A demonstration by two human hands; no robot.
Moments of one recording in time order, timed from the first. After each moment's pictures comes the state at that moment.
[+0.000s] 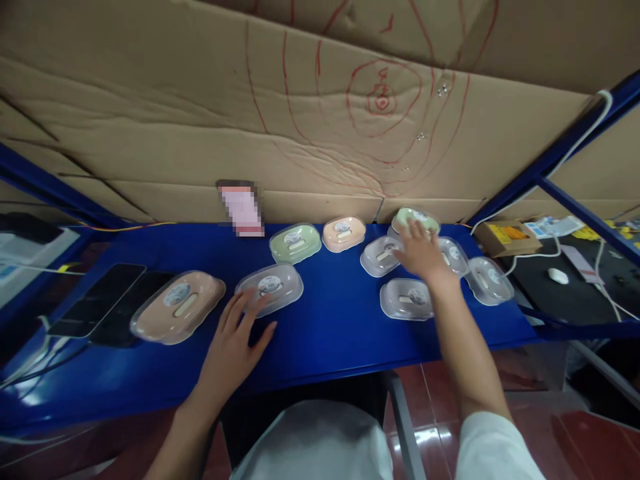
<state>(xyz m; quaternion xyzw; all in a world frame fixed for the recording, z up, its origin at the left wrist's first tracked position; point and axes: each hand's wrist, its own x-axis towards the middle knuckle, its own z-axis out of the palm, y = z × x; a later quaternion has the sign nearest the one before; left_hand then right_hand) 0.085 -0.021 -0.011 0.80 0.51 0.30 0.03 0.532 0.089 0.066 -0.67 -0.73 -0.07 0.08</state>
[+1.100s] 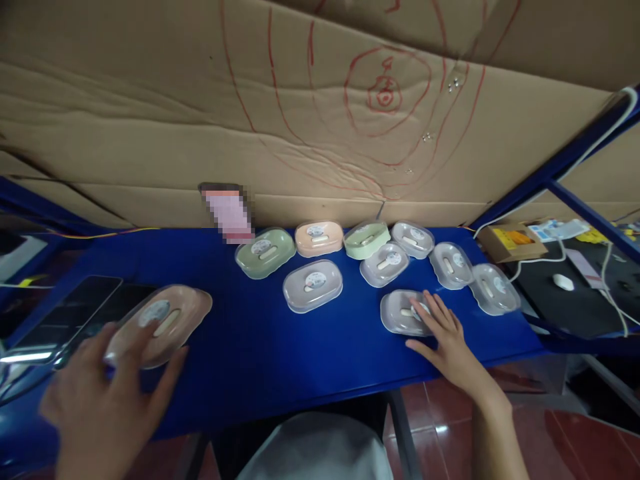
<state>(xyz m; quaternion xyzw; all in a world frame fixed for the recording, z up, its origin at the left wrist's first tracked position) 0.006 -0.034 0.017 0.70 0.64 0.30 -0.10 0.555 -0.089 0.024 -0.65 -0.75 0.04 0.13</state>
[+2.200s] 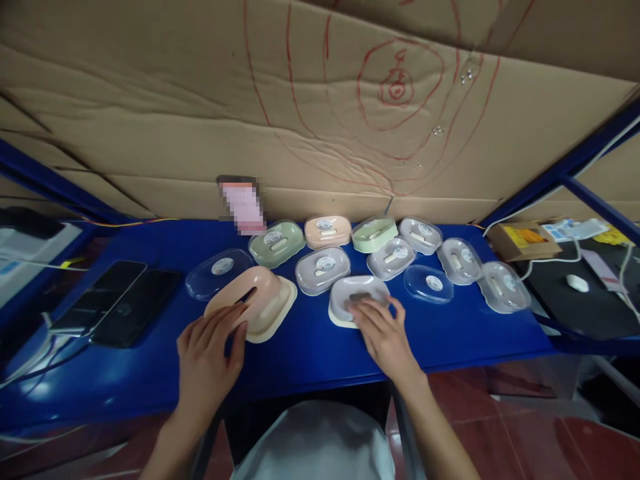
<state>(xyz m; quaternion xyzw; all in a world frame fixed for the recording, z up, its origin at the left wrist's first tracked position) 0.065 -0.031 -0.003 0.76 0.56 0.32 -0.06 0.408 -0.056 0.012 -0.51 -0.82 -0.04 0.26</state>
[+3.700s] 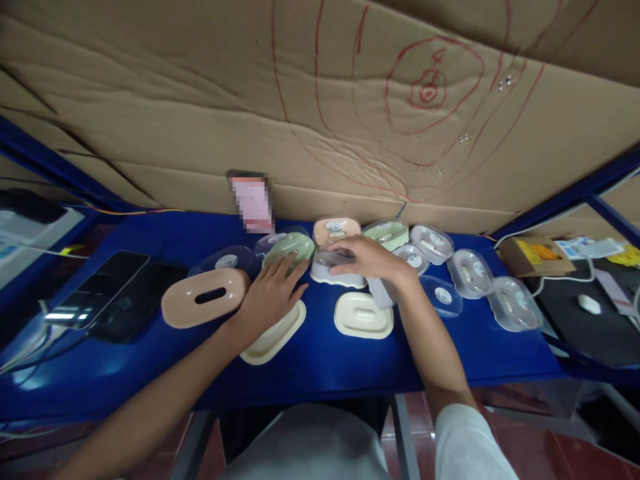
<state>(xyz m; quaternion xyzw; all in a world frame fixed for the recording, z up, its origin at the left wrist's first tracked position) 0.128 0.072 0.011 0.86 0.48 0.14 -0.03 0.395 0.138 0.090 -0.41 -0.85 0.29 0.13</state>
